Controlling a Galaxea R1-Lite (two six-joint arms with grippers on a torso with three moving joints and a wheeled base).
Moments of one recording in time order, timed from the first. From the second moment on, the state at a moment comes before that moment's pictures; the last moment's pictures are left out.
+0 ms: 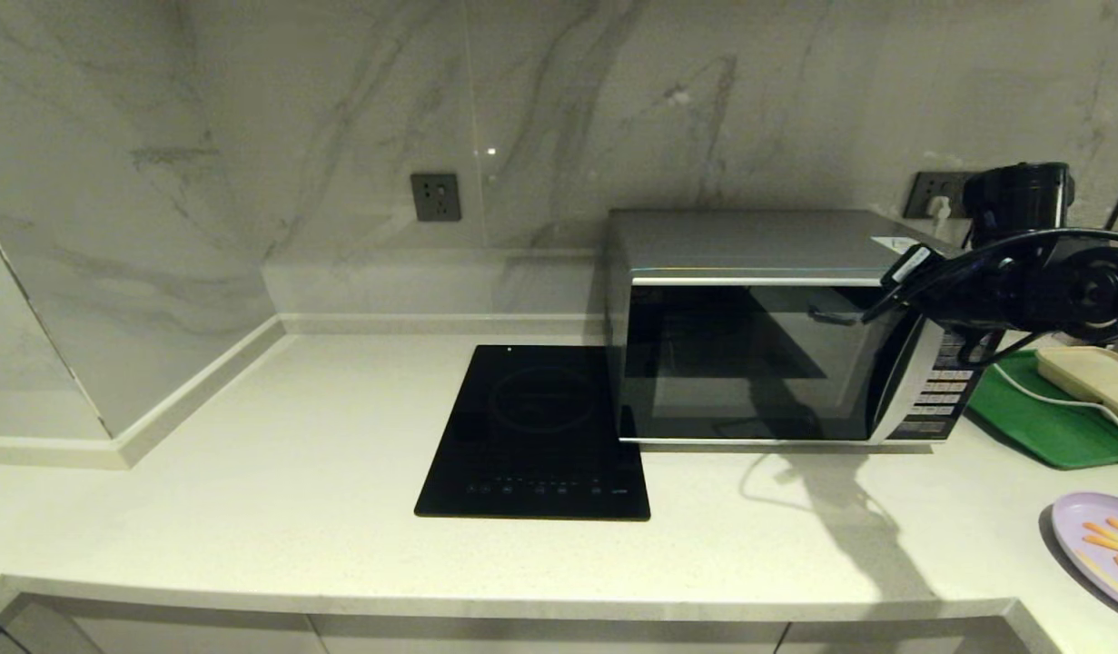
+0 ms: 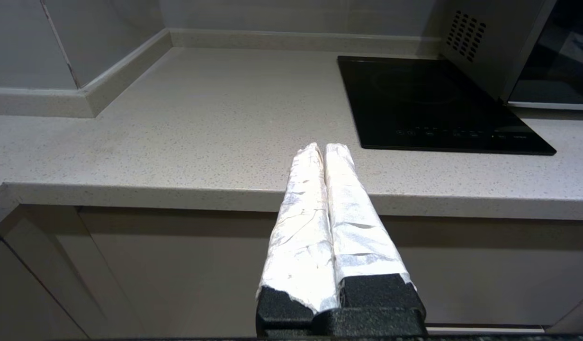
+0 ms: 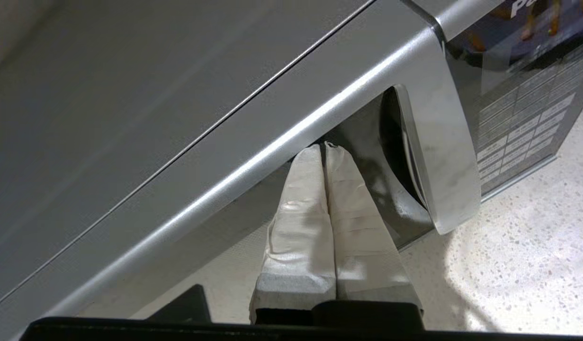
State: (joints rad) left arm 0.00 0.00 0.00 -0.01 0.01 -0.05; right arm 0.02 1.94 -1.45 -0.09 -0.27 0.67
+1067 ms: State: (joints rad) left arm 0.00 0.00 0.00 -0.01 0.01 -0.05; right arm 0.36 1.75 -1.28 0.00 -0.16 0.38
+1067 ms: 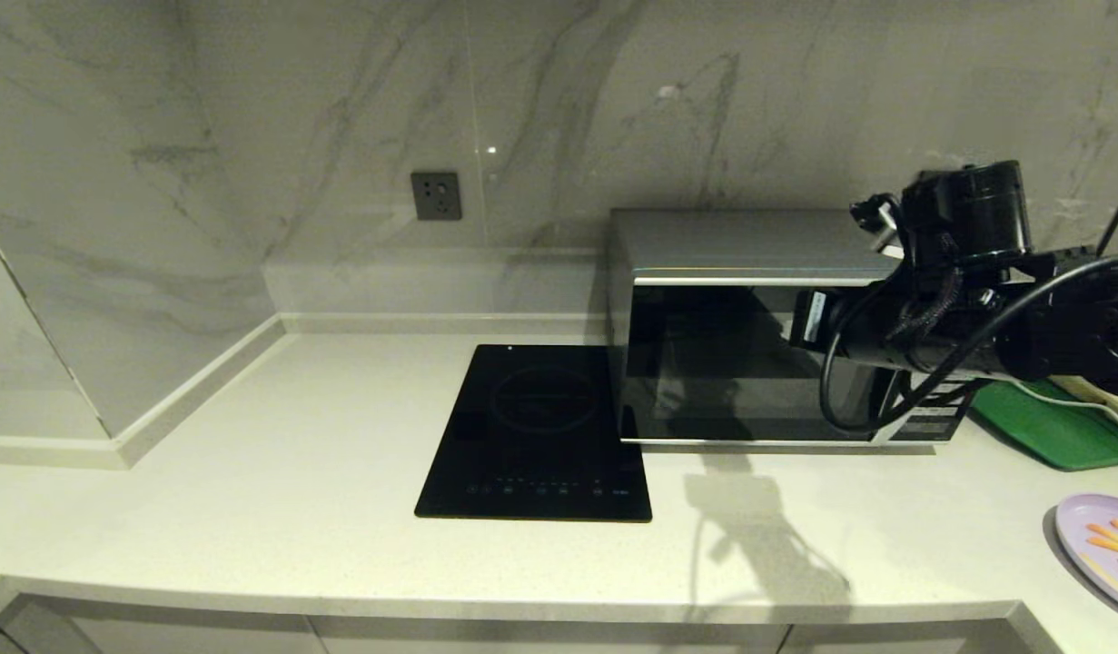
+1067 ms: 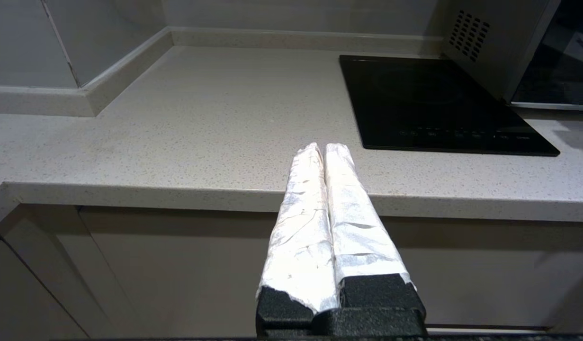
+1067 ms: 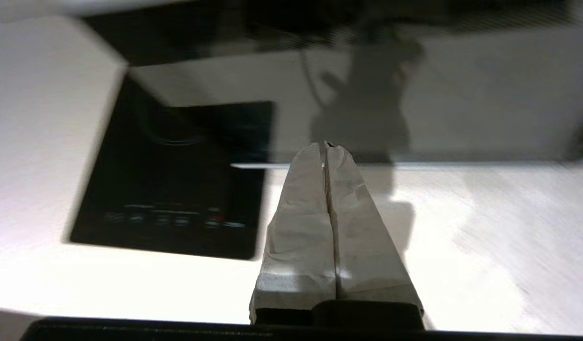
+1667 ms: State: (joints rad) left arm 0.00 0.00 0.00 -0.01 0.01 -0.05; right arm 0.49 1.74 -1.32 0.02 -0.15 0.37
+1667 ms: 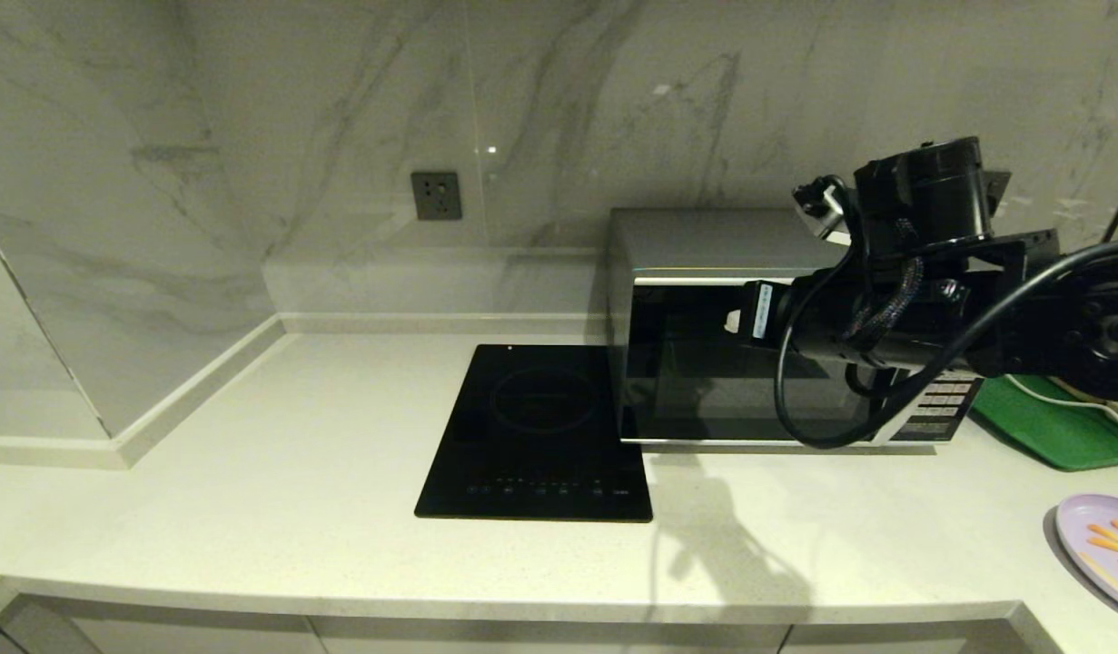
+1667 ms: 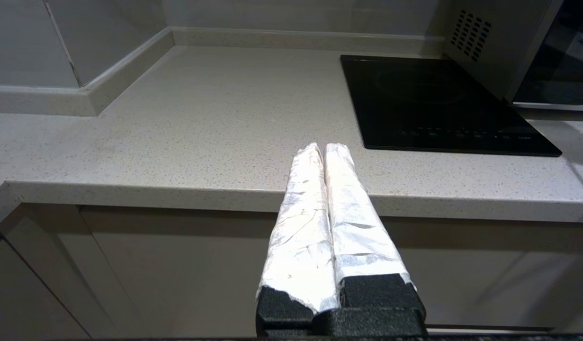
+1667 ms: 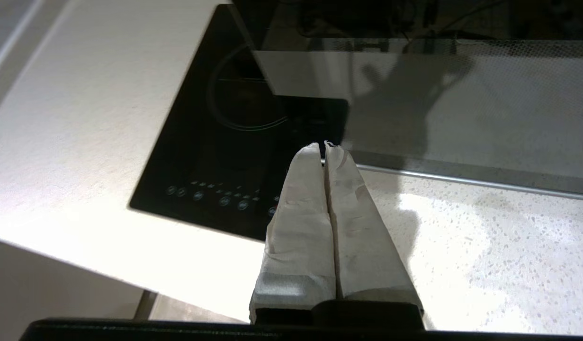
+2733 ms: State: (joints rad) left arm 0.00 0.00 0.00 -0.01 0.01 -0.05; right arm 0.53 2.03 -1.71 0.15 -0.20 0.36
